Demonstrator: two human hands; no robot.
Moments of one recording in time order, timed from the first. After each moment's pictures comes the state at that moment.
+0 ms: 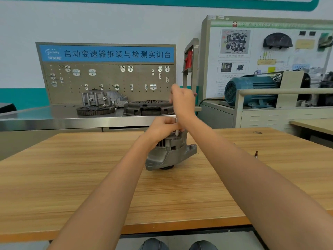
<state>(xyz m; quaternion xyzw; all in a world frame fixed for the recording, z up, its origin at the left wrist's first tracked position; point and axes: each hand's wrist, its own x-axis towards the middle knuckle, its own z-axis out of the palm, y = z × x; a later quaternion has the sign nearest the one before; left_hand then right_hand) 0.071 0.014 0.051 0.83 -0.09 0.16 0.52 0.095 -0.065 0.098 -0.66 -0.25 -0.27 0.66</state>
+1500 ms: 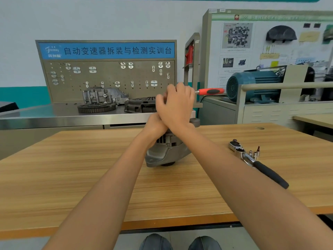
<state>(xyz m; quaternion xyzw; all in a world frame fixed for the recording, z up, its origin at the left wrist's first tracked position) 0.072 0.018 0.047 0.82 -0.06 0.23 0.52 0.093 -0.050 0.076 -0.78 -0.18 -0.51 0.31</state>
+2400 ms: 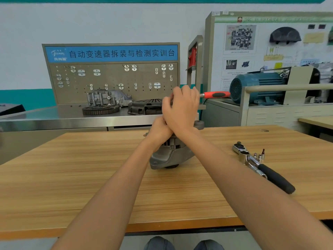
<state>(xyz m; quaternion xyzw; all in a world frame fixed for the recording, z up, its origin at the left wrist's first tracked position) 0.071 0.018 0.042 0.80 -0.08 0.24 0.54 0.090 -0.050 0.074 -0.74 -0.19 -0.53 0.37</state>
